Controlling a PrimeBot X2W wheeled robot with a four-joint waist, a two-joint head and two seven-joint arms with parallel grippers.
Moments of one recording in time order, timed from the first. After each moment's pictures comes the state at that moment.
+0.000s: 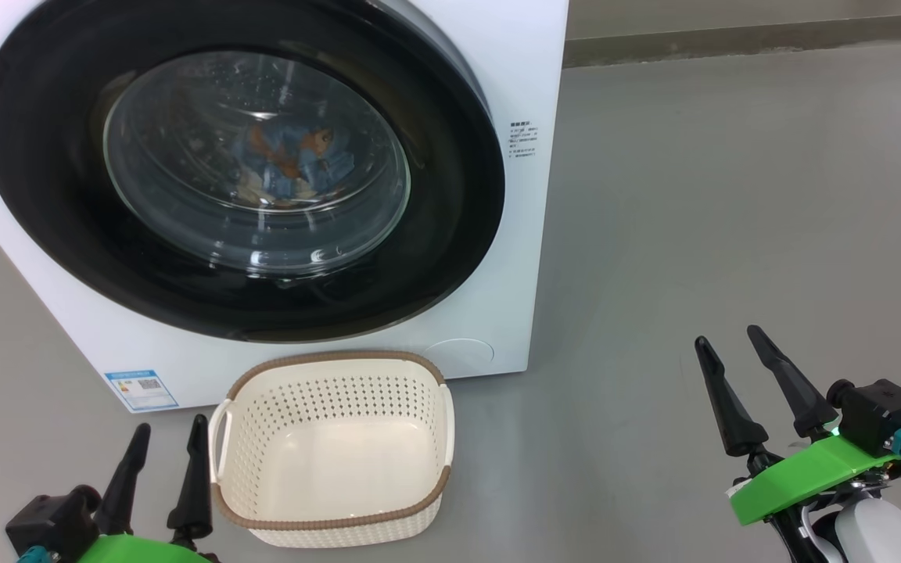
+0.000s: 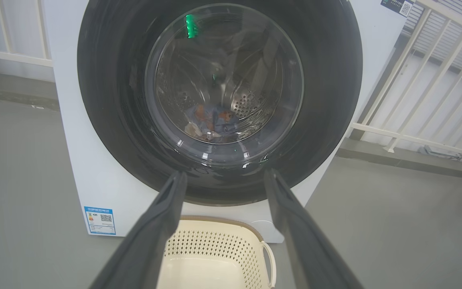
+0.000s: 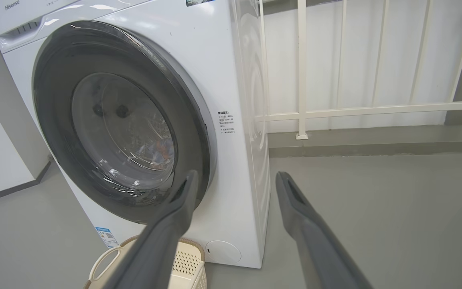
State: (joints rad) left arm -0.04 0.17 -0.12 0.20 -0.52 -0.11 -0.26; right arm -0.19 -0.26 0.15 0.25 0.44 0.13 -0.26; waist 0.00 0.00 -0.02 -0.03
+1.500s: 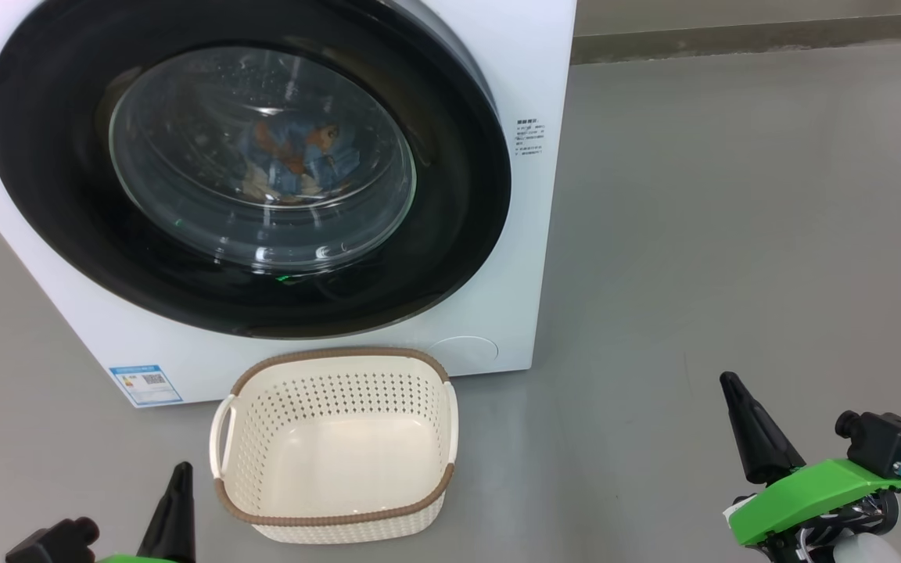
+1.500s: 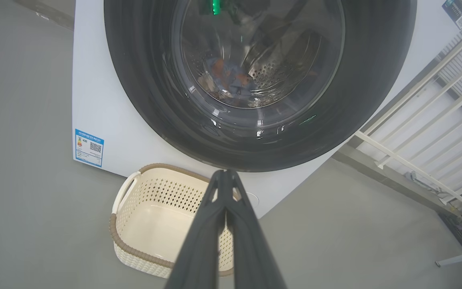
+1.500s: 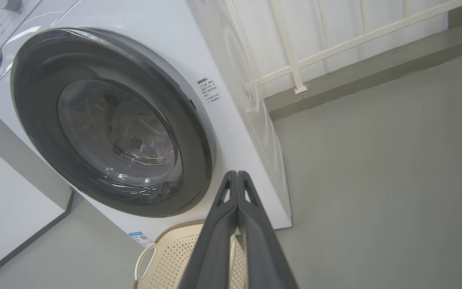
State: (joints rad) left arm 0.00 0.12 -0.10 0.25 -0.73 -0.11 -0.18; right arm -0.14 -0.20 0.11 0.31 0.66 0.13 -0.18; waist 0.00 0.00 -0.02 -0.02
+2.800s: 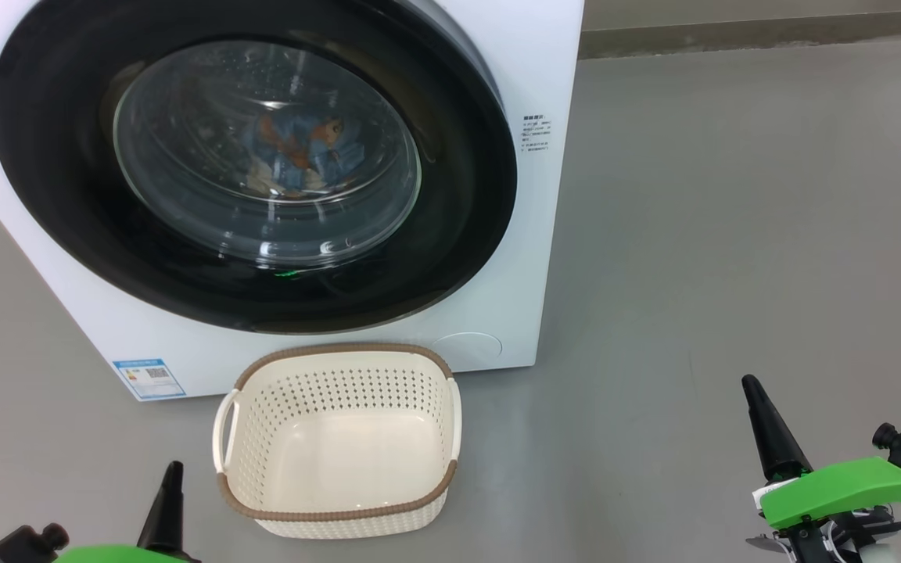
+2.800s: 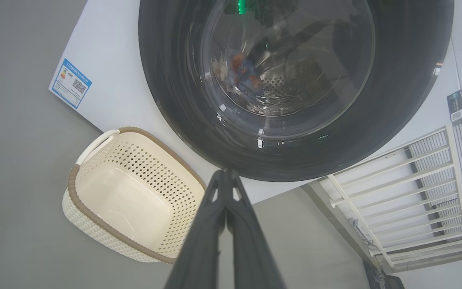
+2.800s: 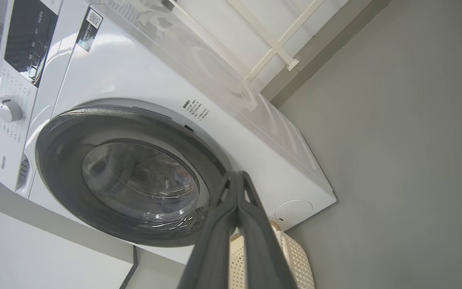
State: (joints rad) left arm -0.02 0.09 -0.03 0.26 -1.06 -0.11 -0.07; right arm -0.12 -0.14 0.01 0.30 1.02 0.13 -0.07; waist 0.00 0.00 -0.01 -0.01
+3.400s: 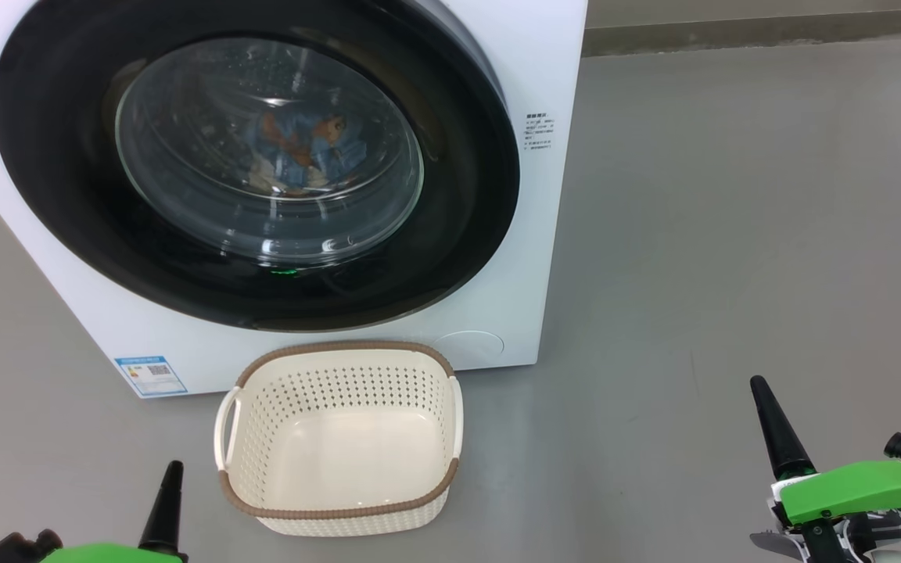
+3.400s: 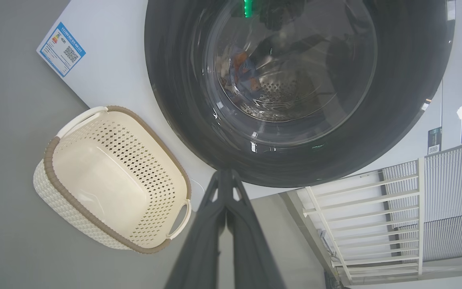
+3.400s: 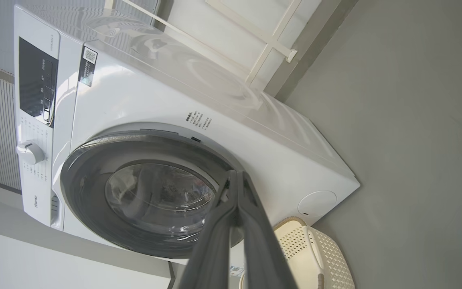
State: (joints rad) left arm -0.03 0.08 0.00 0.26 -1.22 -0.12 -0.02; right arm -0.12 -0.12 -0.03 0.29 1.19 0.13 -0.02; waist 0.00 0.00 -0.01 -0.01
